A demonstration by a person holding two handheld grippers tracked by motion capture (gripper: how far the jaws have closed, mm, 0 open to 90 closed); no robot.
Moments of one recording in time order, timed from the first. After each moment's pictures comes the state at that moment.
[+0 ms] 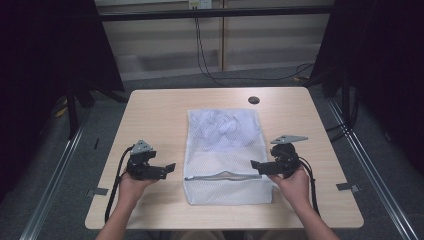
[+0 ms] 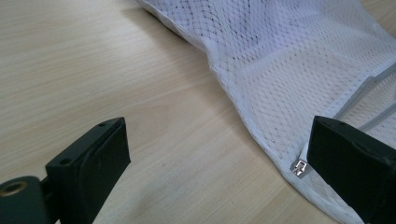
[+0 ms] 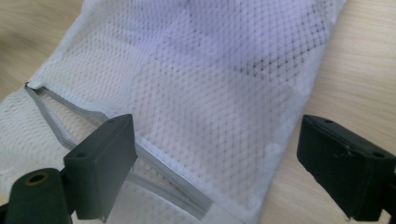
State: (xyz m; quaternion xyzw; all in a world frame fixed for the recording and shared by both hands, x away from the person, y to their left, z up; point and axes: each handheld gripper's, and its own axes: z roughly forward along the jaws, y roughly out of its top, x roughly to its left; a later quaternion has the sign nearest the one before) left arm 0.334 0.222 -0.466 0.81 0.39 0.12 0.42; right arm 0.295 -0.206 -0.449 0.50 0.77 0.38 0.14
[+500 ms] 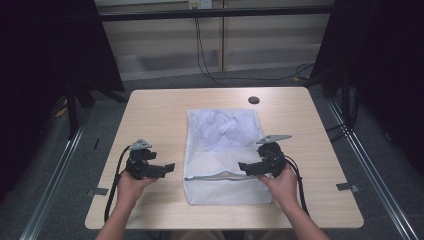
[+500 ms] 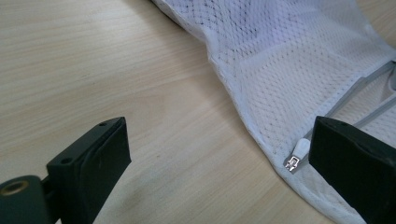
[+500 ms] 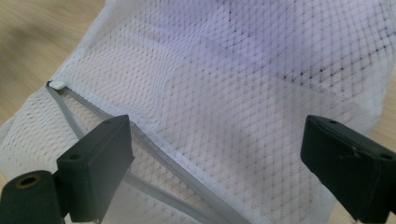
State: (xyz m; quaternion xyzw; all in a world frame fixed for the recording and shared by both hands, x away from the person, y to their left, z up) left arm 0.341 0.227 -0.466 0.81 0.41 0.07 0.42; right arm 0.304 -0.171 -0.451 0.48 0.78 0.37 0.13
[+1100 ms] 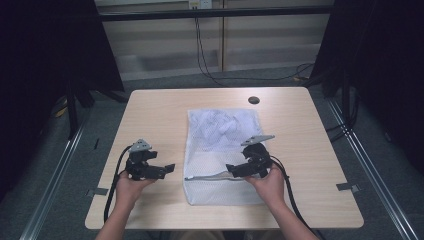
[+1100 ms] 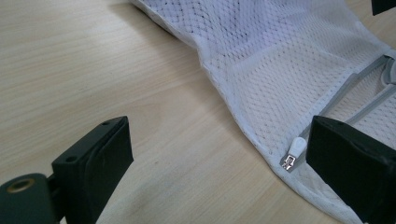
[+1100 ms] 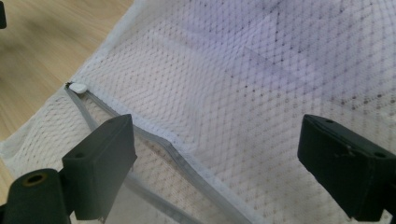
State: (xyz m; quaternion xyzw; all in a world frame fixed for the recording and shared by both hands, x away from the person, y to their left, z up) left arm 0.337 0.225 -0.465 0.82 0.38 0.09 0.43; right arm 0.308 -0.136 -0.453 0.46 0.80 0.36 0.12
